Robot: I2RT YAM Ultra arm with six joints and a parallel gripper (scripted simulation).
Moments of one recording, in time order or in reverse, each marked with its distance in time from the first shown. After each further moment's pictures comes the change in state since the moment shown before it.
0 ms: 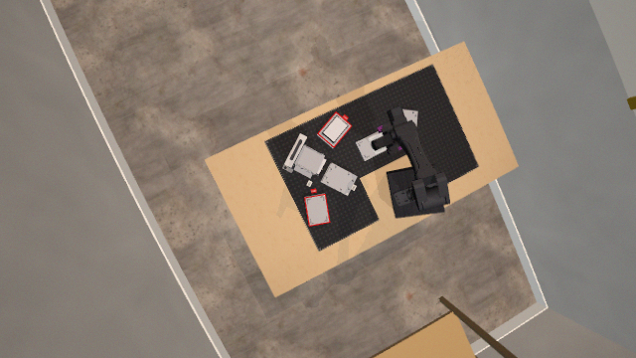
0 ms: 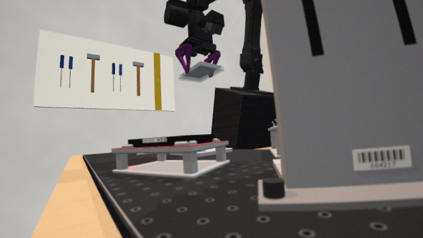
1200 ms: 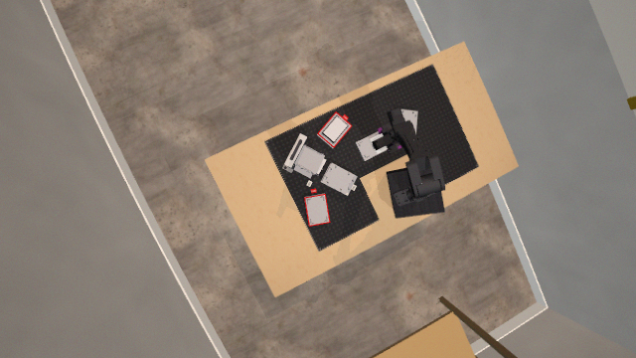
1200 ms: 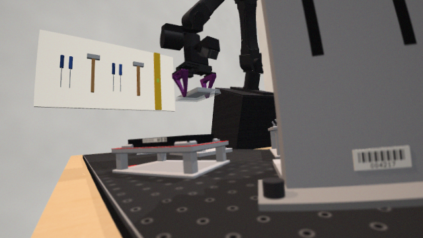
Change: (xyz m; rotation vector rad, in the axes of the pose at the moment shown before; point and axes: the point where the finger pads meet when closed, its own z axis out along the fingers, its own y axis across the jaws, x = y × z) arm 0.028 0.002 0.063 -0.027 -0.007 -0.030
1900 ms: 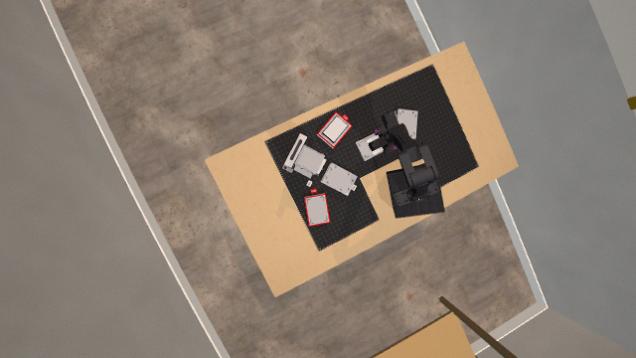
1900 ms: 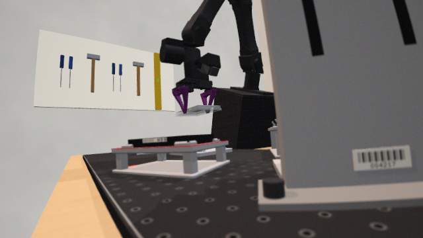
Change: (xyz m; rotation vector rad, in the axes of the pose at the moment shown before) arm 0.001 -0.004 0.050 0.001 -0.001 -0.001
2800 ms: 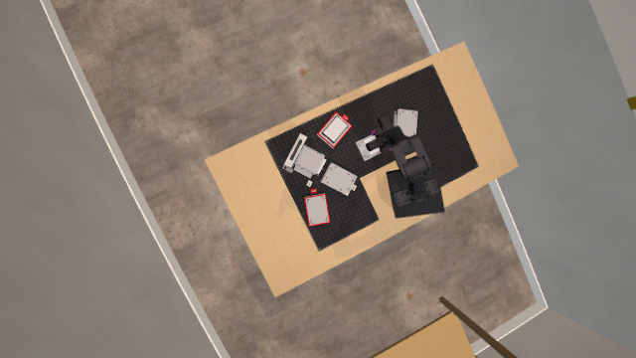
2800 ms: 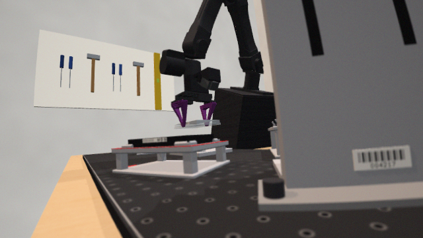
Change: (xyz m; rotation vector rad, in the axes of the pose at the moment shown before) arm 0.001 -0.008 0.041 0.028 0.003 -0.001
